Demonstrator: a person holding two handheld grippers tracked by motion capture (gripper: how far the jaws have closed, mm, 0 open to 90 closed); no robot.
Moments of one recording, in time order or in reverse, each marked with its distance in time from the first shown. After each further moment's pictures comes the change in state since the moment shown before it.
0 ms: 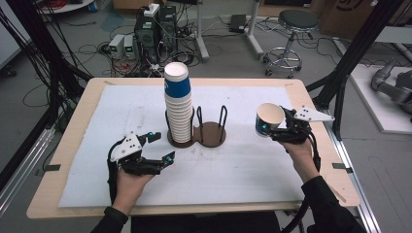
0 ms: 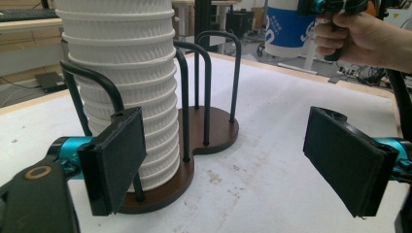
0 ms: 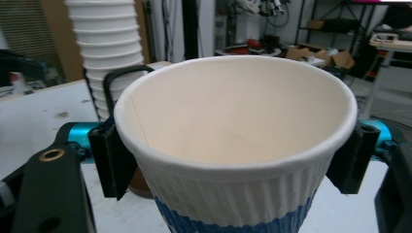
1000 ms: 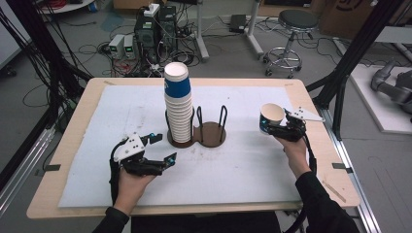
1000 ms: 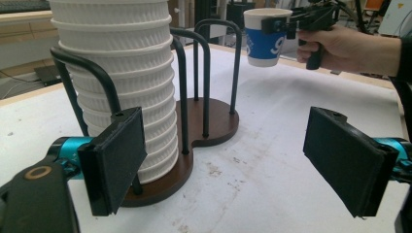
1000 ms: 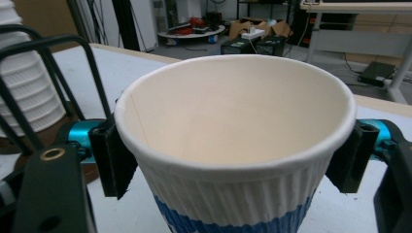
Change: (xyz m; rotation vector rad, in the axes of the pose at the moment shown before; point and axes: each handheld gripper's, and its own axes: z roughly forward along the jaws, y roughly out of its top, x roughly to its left) left arm -0.002 -0.002 0.006 0.033 -0.002 0.008; right arm -0.031 -0.040 0.023 0.068 -0.230 0.095
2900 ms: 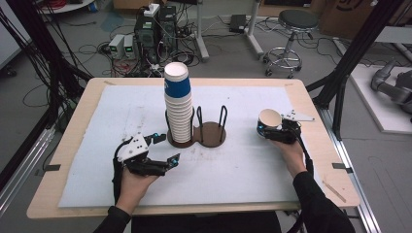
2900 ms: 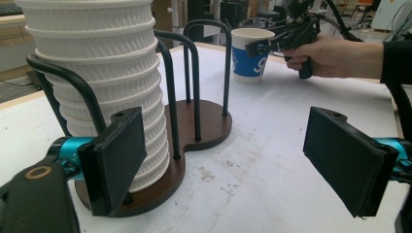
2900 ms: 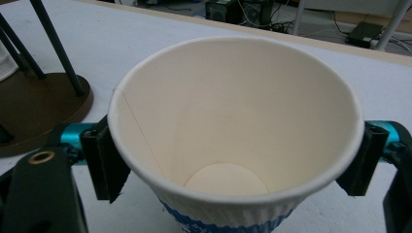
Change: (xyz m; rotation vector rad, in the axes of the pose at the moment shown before) left arm -0.004 0.002 0.006 0.006 -0.022 0.018; right arm -0.002 -0.017 0.013 0.151 -0.066 -0.009
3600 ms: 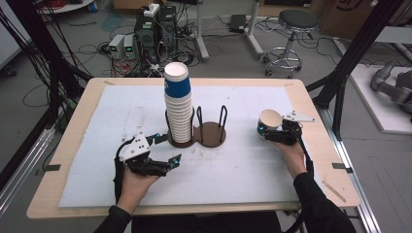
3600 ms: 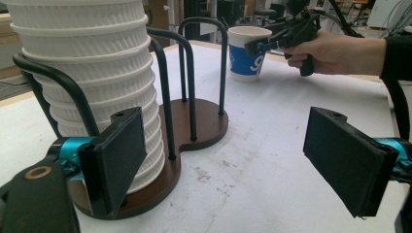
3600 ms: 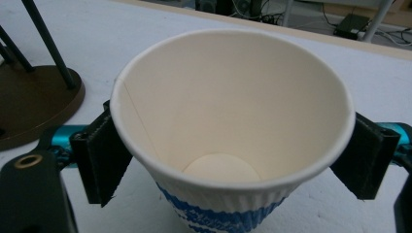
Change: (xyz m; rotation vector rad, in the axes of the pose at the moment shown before) left arm -0.001 0.000 0.004 0.009 -0.017 0.001; right arm 0.004 0.001 -0.005 0.038 -0.045 0.000
